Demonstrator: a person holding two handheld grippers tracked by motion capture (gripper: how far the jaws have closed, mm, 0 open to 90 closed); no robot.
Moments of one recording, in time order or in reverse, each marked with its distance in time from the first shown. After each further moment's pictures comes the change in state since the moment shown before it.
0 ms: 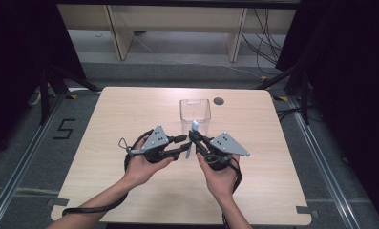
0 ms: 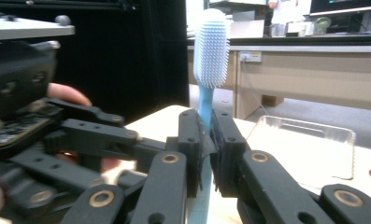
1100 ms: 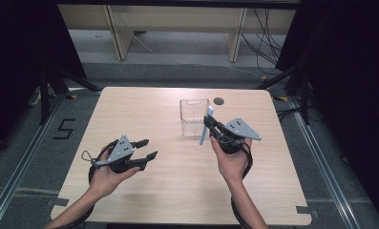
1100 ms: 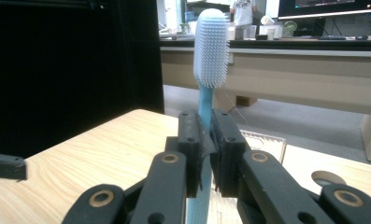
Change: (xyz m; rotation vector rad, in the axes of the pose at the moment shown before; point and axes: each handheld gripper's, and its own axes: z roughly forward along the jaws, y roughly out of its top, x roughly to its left) left arm 0.032 -0.050 -0.080 0.096 0.172 0.021; right arm -0.053 0.015 0.008 -0.005 -0.104 -0.044
